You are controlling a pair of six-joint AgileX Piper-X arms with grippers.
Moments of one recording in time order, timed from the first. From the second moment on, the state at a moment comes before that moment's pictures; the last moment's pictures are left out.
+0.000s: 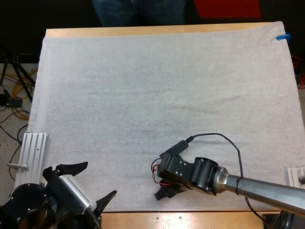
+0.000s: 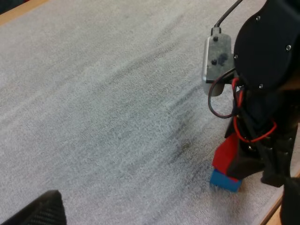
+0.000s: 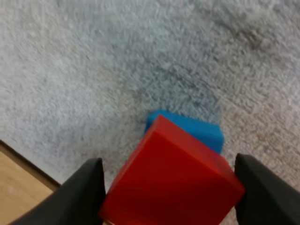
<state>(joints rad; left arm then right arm) -0.51 0.33 -0.97 1.34 0.22 -1.66 1.17 1.50 -0.96 0.80 0.03 -1.32</state>
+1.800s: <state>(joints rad) -0.51 0.35 -0.97 1.19 0.22 -1.69 1.08 1.30 -1.14 1.03 0.20 -1.42</state>
